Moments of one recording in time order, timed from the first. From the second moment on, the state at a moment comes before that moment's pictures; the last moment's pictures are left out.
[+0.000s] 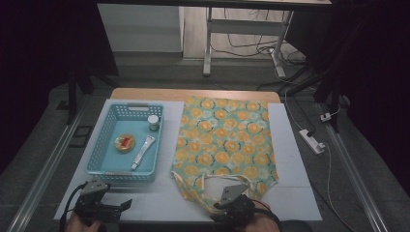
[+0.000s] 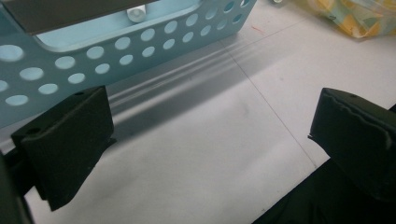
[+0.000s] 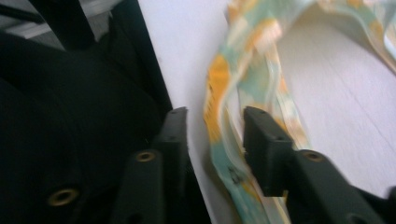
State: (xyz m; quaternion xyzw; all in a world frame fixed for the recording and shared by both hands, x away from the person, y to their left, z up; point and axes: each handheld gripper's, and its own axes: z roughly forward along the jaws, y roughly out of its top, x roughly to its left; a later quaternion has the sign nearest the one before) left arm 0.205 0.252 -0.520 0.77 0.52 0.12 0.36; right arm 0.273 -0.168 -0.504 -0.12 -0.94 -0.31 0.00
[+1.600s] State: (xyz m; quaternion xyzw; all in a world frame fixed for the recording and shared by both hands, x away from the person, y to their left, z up) left arm 0.206 0.253 -0.521 0.77 0.52 0.12 0.36; right arm 0.399 -0.181 -0.438 -0.21 -0.90 -0.37 -0.06
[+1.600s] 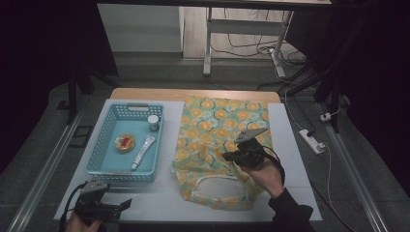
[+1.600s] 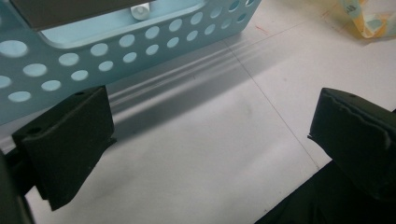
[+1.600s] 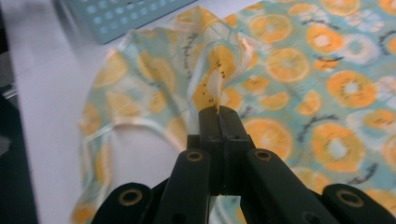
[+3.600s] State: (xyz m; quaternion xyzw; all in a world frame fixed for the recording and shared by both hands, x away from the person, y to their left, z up) left arm 0.207 0.253 -0.521 0.76 0.53 0.12 0.35; right arm 0.504 -0.155 -0.475 -0.27 -0.89 -0.36 -0.10
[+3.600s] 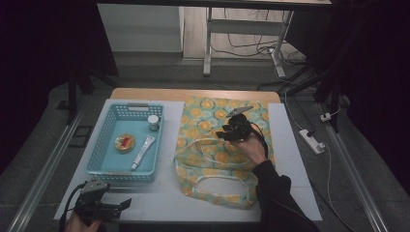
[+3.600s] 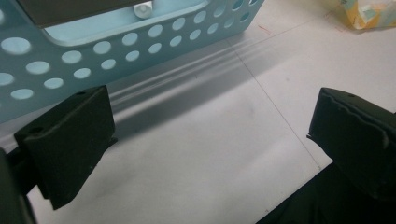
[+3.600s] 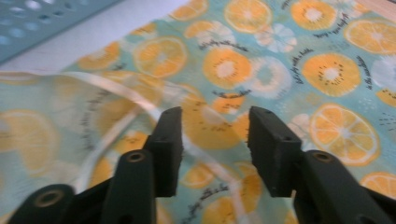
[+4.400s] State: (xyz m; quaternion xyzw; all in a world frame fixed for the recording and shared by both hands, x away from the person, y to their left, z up) left arm 0.206 0.253 -0.521 0.76 0.53 0.12 0.35; right arm 0.441 -0.175 -0.494 -0.25 -0.90 -0.34 -0.06
